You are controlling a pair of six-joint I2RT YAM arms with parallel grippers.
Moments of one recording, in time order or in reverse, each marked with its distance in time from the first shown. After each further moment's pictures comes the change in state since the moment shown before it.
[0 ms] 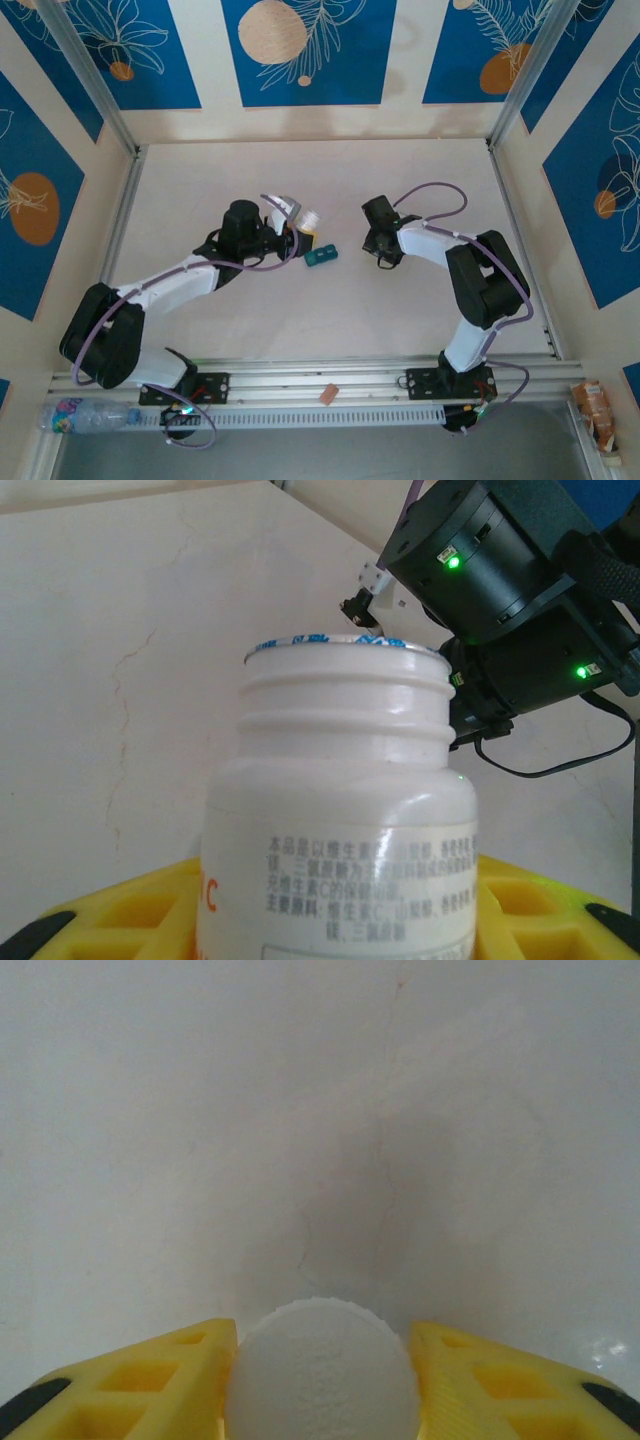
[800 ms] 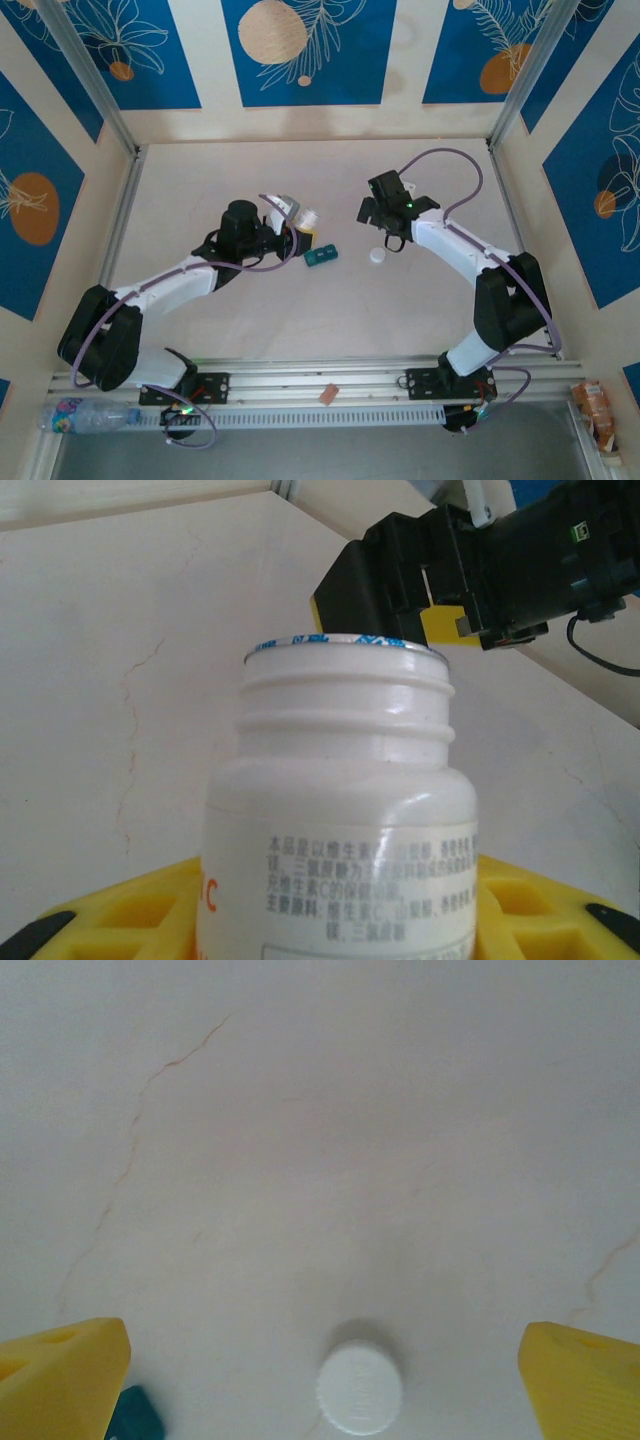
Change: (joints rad) left arm 0.002 -0.014 -0.005 0.006 -0.012 0.008; right arm 0.007 -0.165 0.172 -0.155 0.126 -0.186
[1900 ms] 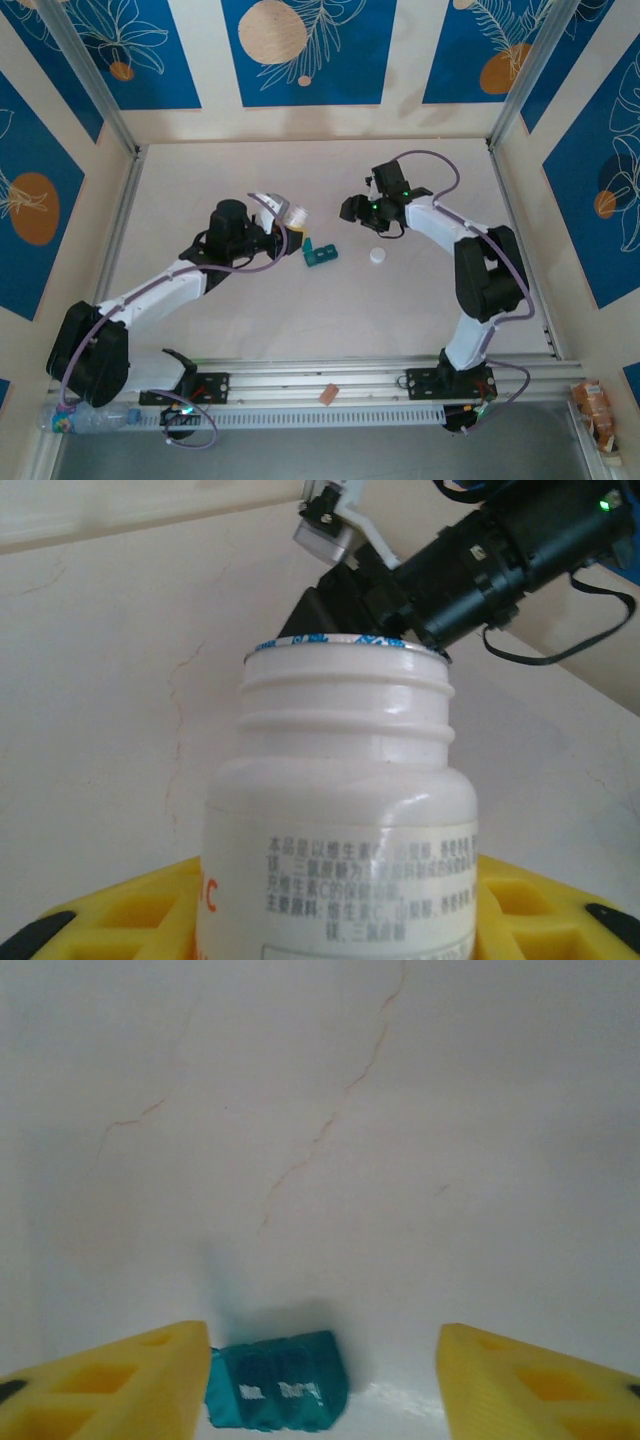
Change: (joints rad) left arm 0.037 -0.097 -0.014 -0.099 -0.032 0.026; right arm -0.095 0.225 0.090 0.173 -0.652 -0.100
